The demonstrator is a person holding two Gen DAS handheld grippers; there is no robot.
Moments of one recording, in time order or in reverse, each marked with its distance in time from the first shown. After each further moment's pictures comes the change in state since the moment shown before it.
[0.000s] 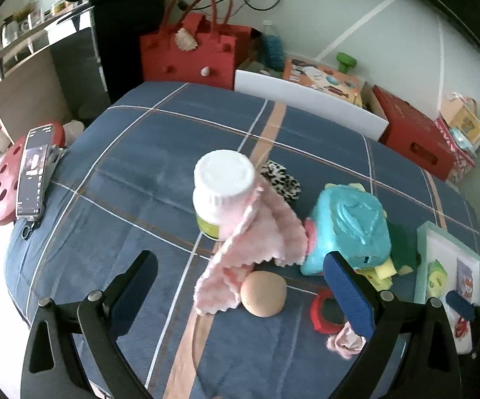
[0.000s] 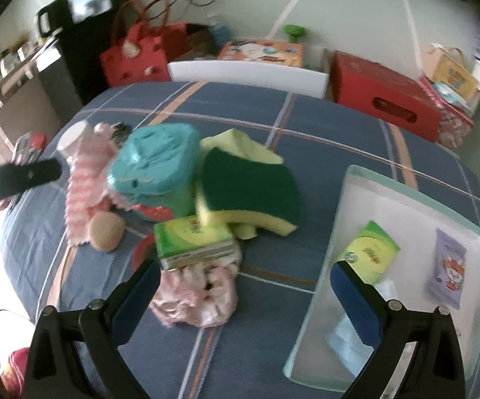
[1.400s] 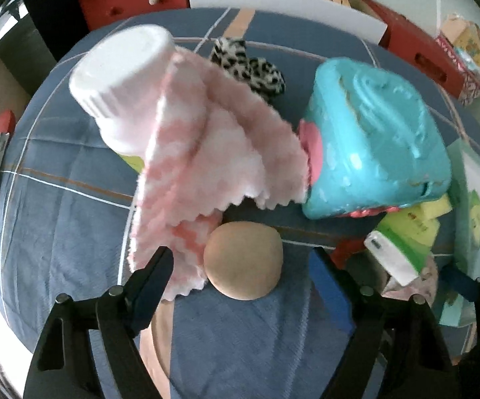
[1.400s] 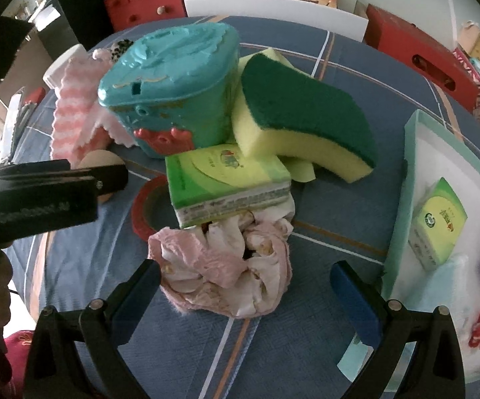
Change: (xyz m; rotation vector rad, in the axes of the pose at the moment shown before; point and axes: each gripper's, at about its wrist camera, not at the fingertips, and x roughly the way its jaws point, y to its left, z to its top) left arm 0.105 -0.045 -0.029 0.180 0.309 0.010; right arm 0.068 0.025 -0.021 -0.023 0.219 0.043
